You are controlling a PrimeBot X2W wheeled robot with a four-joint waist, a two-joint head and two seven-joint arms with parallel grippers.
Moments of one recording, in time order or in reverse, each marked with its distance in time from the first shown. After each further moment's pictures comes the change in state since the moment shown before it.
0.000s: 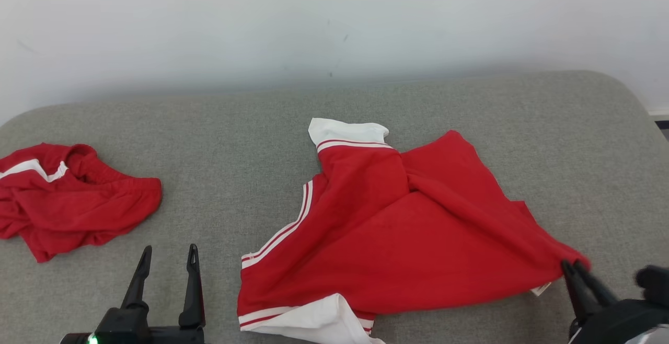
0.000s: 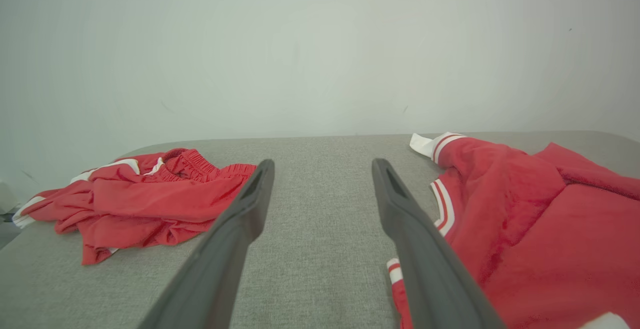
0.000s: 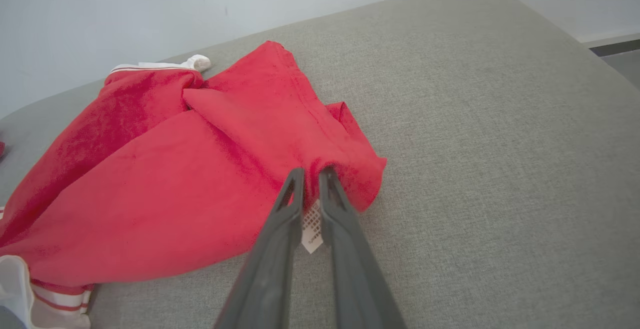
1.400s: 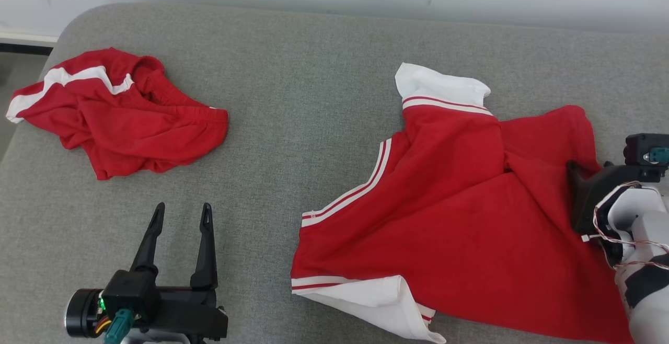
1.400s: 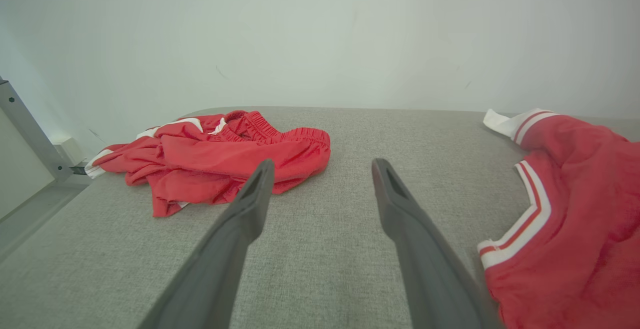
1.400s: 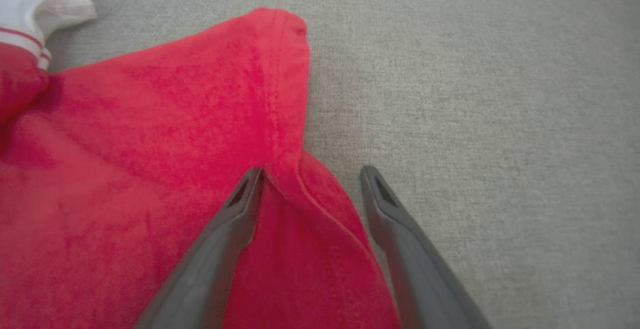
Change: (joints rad) left arm -0.119 -0.020 -0.021 0.007 0.002 -0.028 0.000; right arm -0.757 -0.149 0.091 0.943 -0.255 0.000 -0.140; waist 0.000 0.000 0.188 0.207
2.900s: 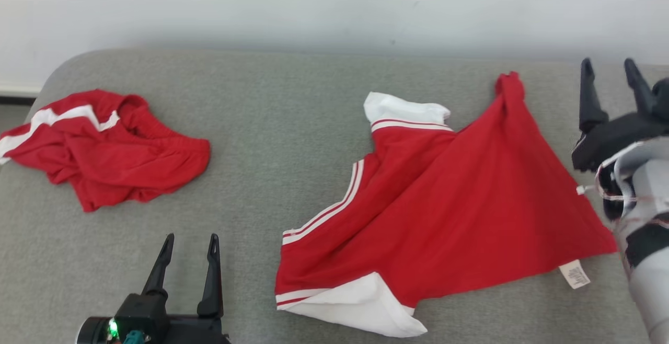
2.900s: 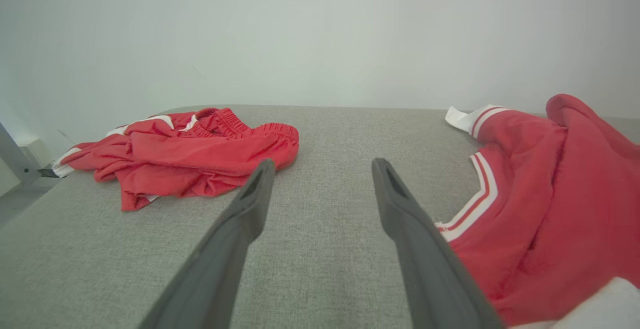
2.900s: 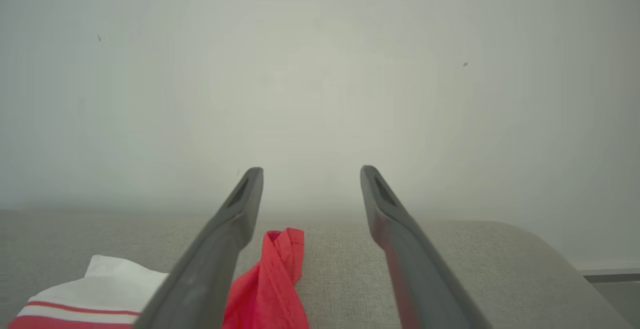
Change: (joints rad) left arm 0.055 -0.031 0.021 0.046 0.029 -0.034 0.000; right arm -0.189 -0.016 0.109 0.021 0.072 0.000 -0.429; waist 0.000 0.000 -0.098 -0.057
